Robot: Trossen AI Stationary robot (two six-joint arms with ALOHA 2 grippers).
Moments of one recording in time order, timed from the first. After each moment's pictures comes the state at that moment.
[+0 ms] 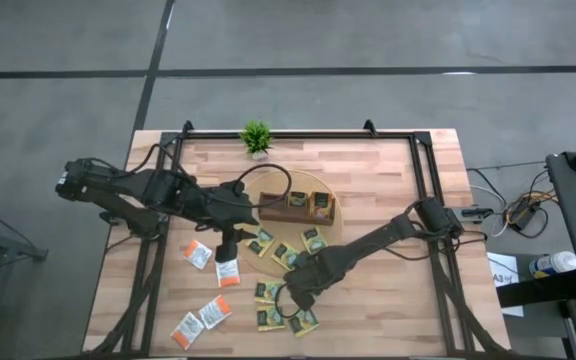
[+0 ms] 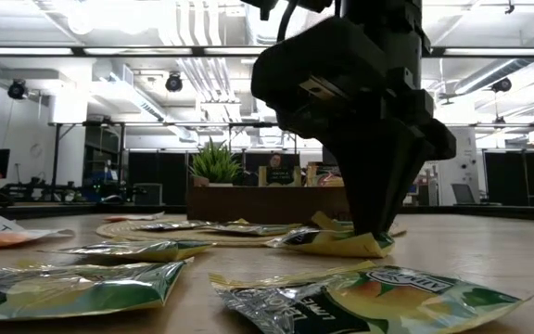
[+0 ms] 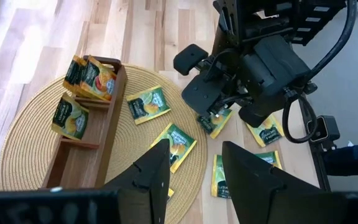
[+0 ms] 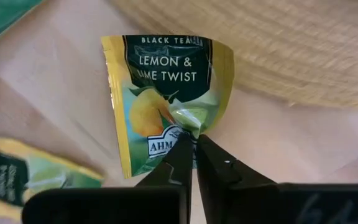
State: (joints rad) left arm -0.24 1.30 1.47 -0.91 -0.10 -0.24; right arm 0.37 2.15 1.58 -0.86 -0.02 1.17
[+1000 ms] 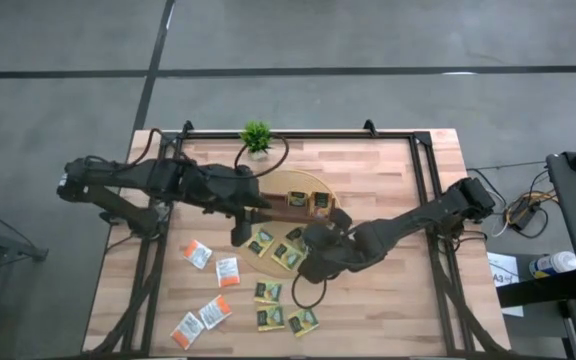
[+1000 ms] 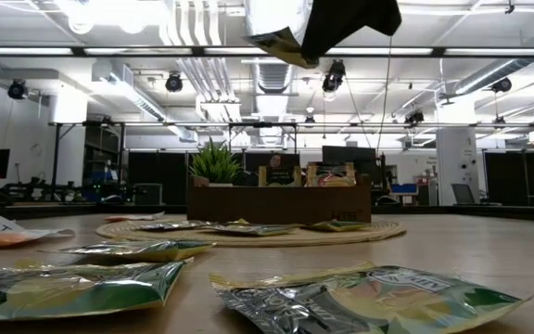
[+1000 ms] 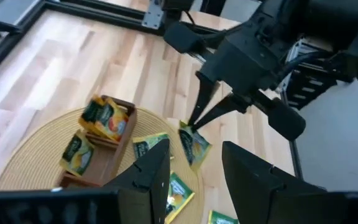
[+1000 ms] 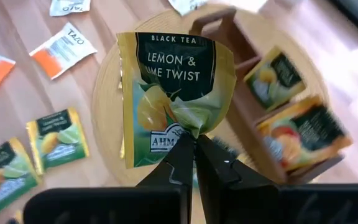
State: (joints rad) left arm -0.14 1.32 1.50 -0.76 -0.08 -0.32; right arm 0.39 1.80 1.59 -0.91 0.57 0.81
